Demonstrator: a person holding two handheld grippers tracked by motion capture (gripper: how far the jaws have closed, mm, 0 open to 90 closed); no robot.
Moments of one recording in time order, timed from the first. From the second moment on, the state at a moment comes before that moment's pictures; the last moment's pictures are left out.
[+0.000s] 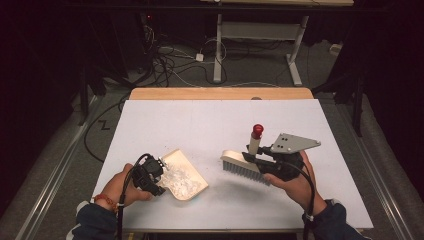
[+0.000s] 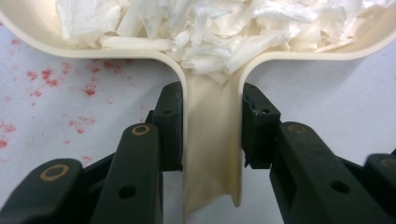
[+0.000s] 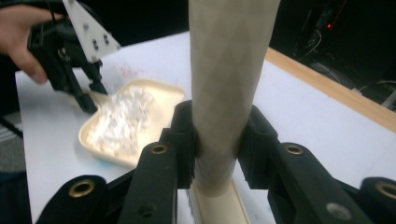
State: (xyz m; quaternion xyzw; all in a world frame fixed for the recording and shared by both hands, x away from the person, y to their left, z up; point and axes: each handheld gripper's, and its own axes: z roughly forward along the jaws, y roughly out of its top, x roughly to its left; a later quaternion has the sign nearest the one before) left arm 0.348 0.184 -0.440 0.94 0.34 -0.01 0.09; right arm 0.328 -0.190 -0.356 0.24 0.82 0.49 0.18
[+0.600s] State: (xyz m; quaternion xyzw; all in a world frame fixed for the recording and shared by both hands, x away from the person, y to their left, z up) left arm 0.347 0.190 -0.443 0.93 0.36 0.00 0.13; right arm 0.312 -0.271 -0.344 0.26 0.82 0.48 0.15
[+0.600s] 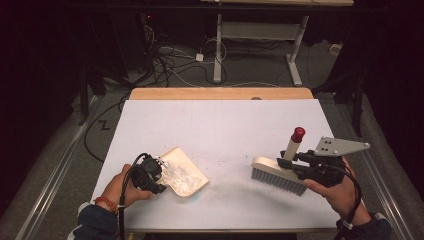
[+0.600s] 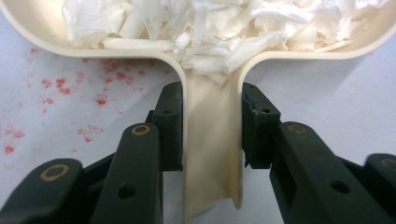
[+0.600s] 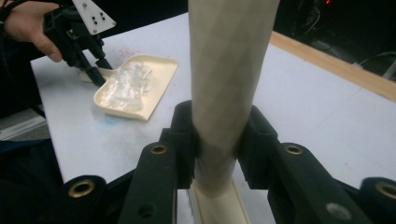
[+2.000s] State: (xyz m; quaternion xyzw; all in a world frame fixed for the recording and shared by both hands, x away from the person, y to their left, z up) left arm 0.345 0.227 -0.456 0.78 0.57 0.06 0.26; right arm 0.376 -0.301 -0.372 0.29 0.87 0.40 0.03
